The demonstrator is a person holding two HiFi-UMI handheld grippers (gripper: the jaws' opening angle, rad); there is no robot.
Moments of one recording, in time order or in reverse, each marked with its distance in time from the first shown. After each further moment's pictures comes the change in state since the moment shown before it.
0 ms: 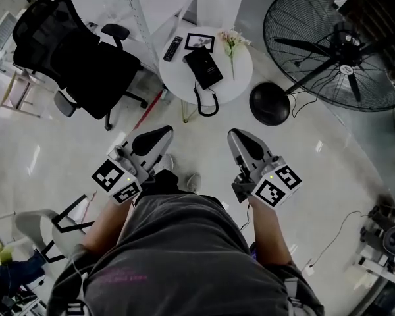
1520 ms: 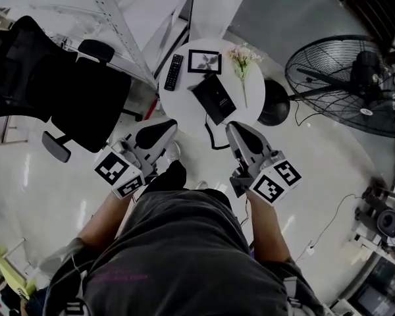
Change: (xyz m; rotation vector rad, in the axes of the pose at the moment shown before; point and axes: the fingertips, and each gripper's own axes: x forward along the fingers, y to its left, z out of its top) left arm 0.106 0.274 0.013 -0.107 0.094 -0.130; right arm 0.257 -0.101 0.045 0.031 0.045 -0.176
